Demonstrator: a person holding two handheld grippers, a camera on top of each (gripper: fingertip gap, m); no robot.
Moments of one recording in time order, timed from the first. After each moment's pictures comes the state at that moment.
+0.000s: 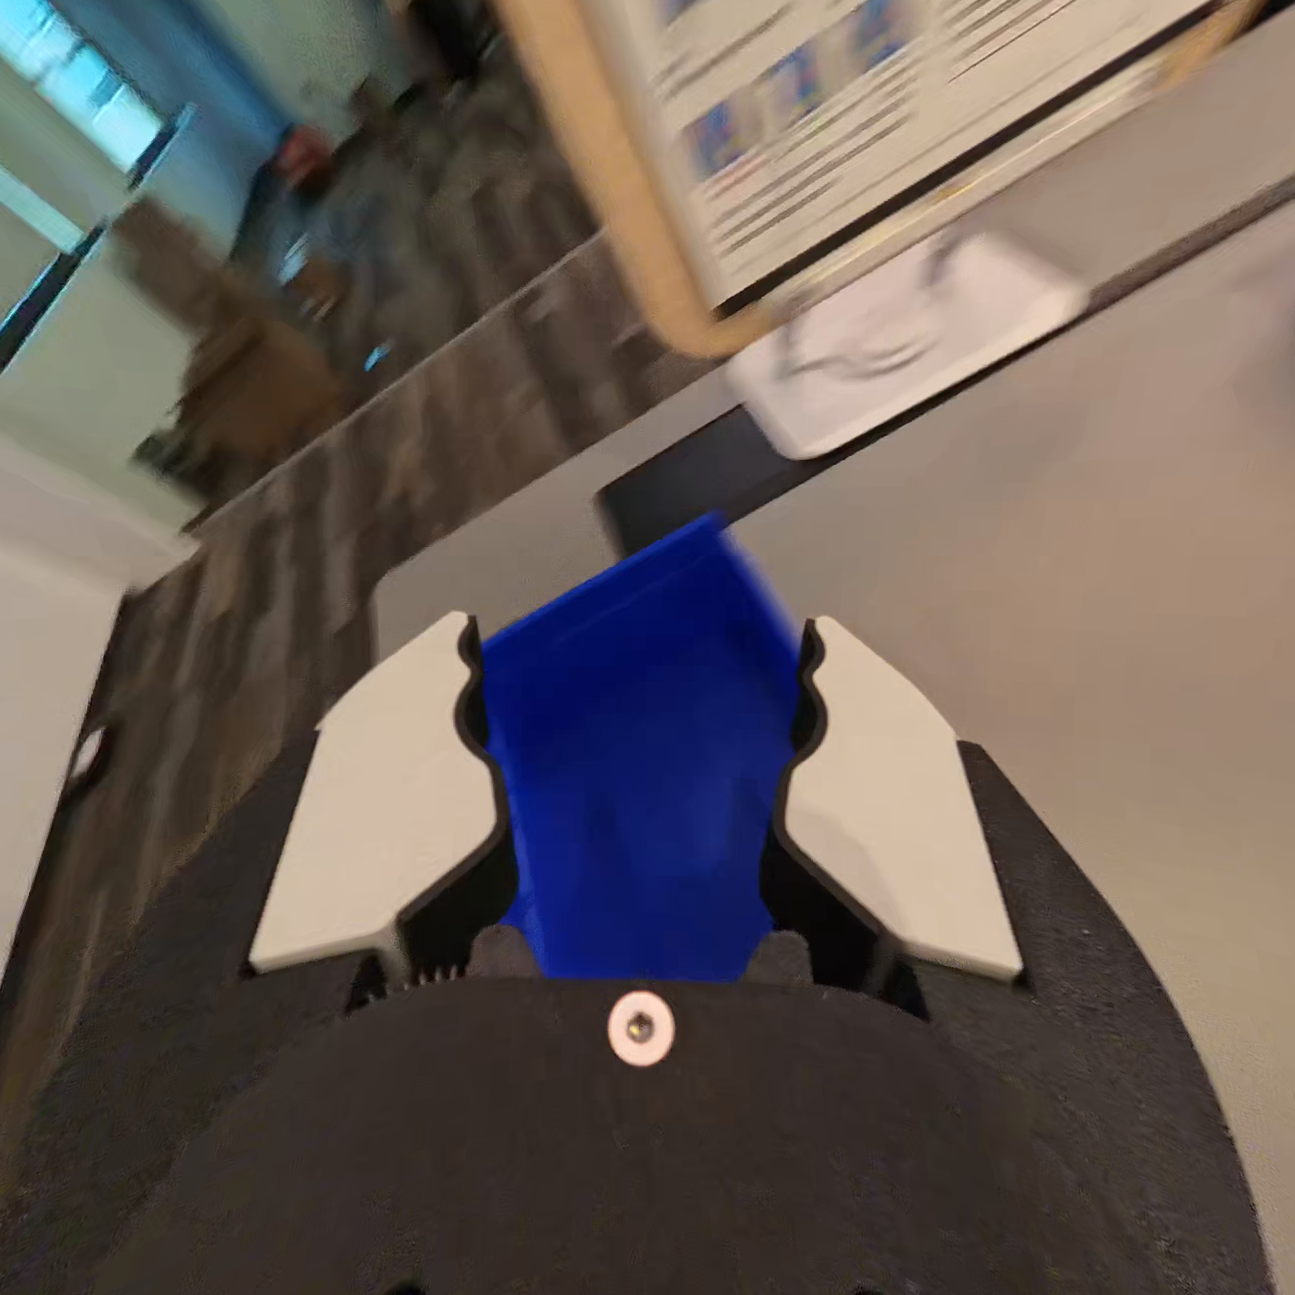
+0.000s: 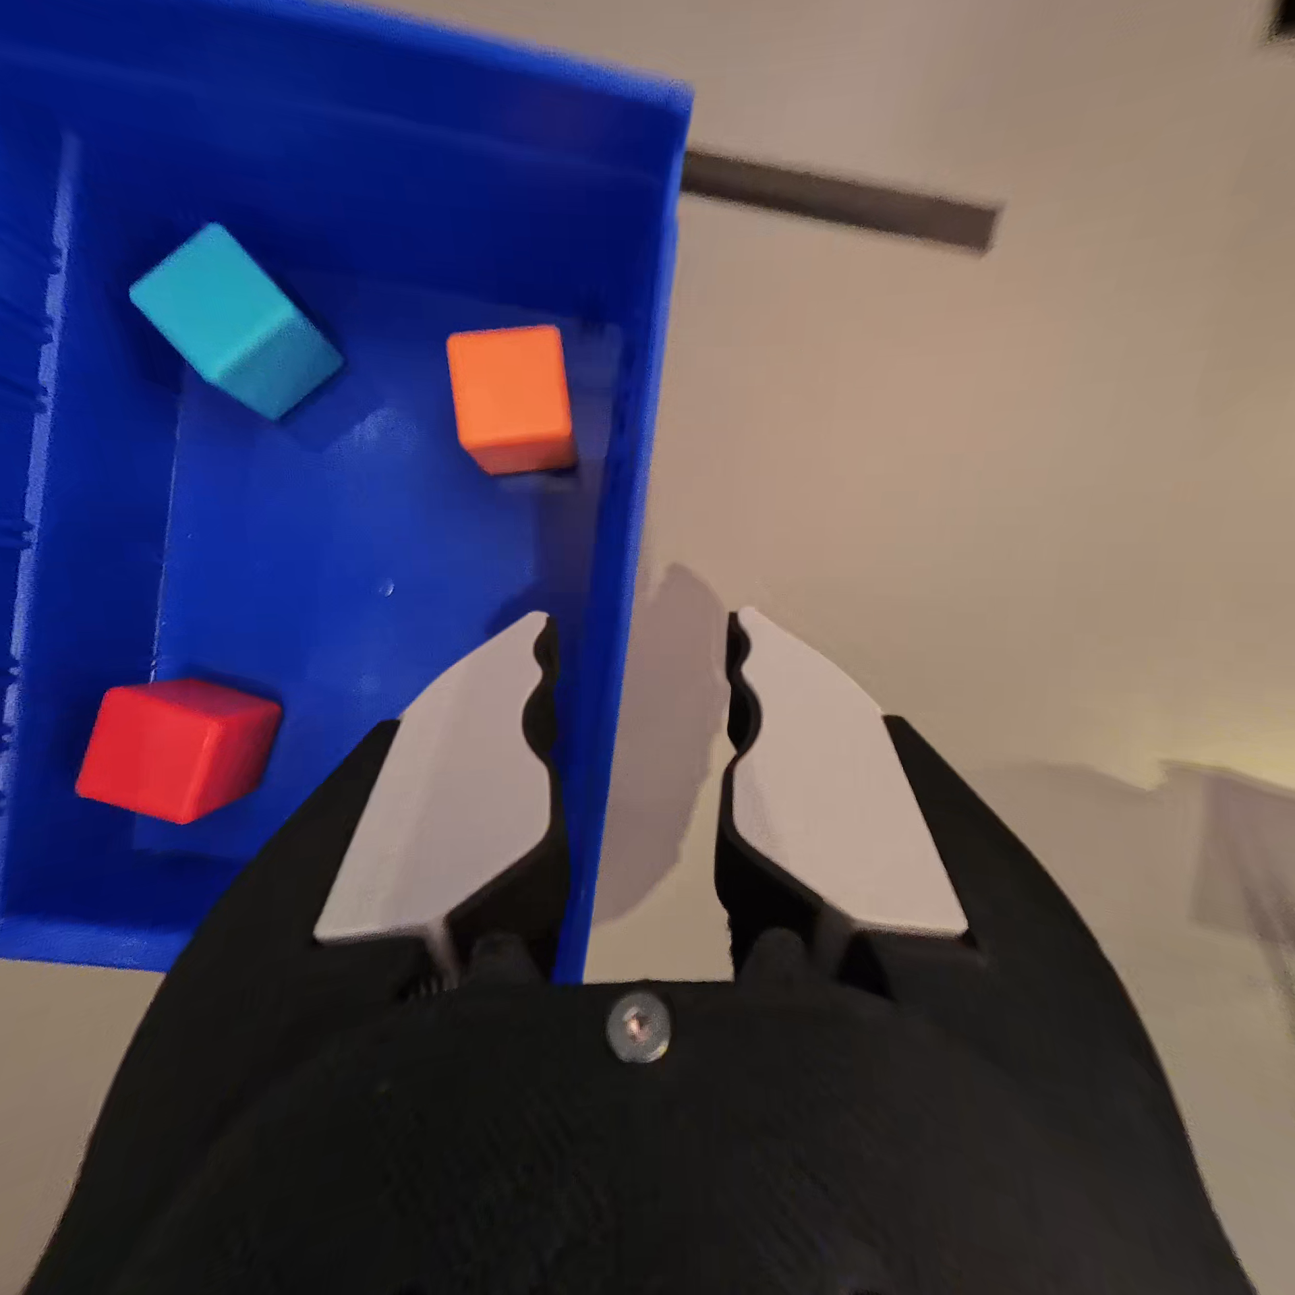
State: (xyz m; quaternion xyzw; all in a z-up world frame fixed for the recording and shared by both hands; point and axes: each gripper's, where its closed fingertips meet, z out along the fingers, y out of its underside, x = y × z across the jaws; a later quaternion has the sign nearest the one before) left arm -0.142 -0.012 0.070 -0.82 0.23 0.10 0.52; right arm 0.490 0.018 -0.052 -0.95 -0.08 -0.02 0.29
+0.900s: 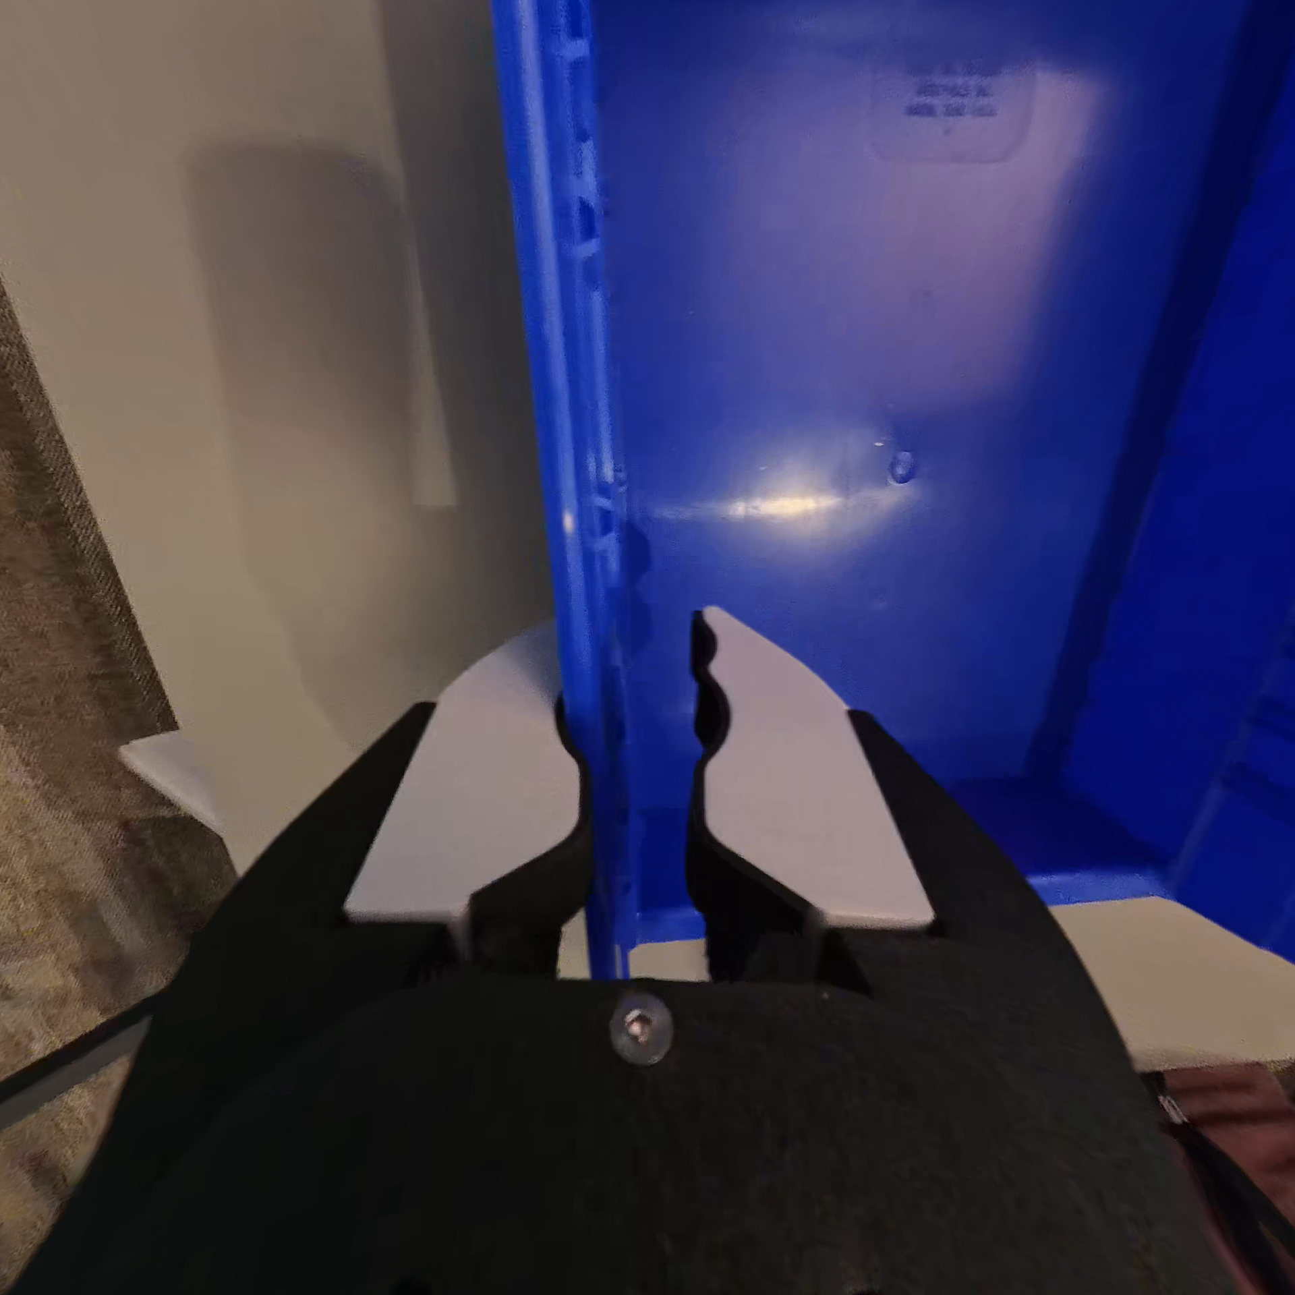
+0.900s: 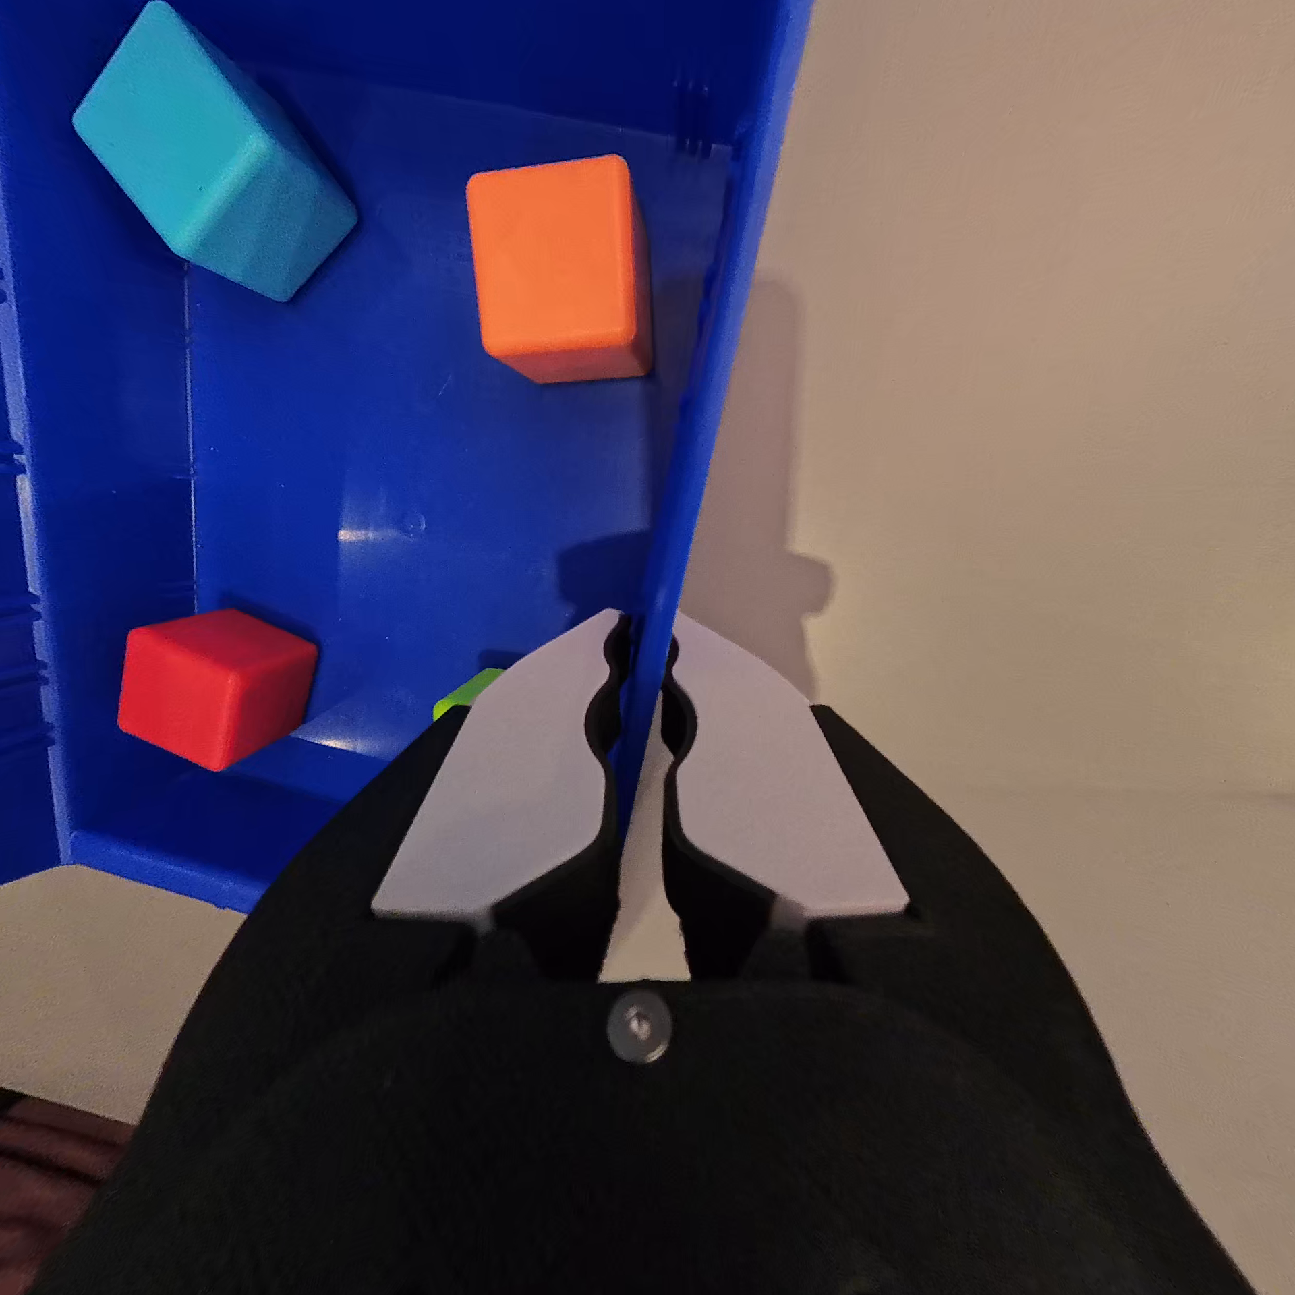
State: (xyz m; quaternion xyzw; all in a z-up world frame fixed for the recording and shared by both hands) left arm -0.293 -0.060 -0.112 -0.99 -0.01 -0.04 0.10; right arm 0.464 0.006 -0.108 -0.98 -0.07 0.08 0.16
